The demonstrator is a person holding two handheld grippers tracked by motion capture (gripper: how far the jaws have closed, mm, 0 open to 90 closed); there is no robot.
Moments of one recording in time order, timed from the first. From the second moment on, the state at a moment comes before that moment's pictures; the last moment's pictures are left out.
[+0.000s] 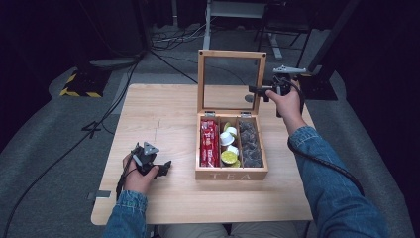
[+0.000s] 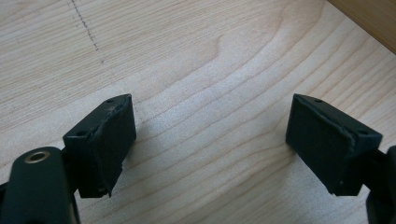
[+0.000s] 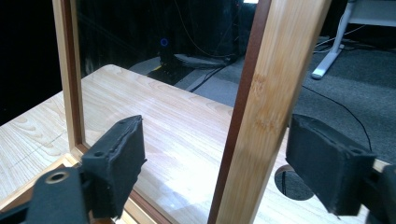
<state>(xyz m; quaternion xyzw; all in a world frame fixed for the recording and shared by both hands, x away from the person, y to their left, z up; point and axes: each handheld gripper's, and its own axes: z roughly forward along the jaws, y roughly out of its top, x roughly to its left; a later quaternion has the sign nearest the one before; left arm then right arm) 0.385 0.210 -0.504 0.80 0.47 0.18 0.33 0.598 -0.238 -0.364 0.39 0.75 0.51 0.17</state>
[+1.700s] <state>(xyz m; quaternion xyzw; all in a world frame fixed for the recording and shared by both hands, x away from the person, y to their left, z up) 0.387 0.208 -0.504 0.80 0.48 0.18 0.33 0.486 -0.154 -0.346 0.26 0.84 0.47 0.07</state>
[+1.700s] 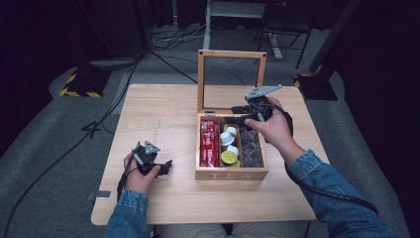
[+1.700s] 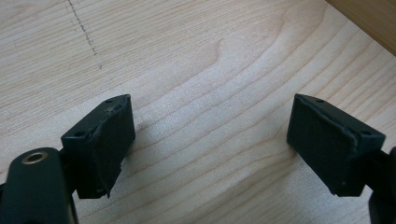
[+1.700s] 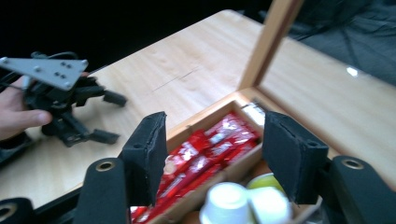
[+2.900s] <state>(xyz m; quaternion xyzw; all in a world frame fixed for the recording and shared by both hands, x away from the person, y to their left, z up) 0.387 0.207 -0.504 0.80 0.48 0.18 0.33 0.474 -0.090 -0.412 0.24 0.90 0.35 0.02</state>
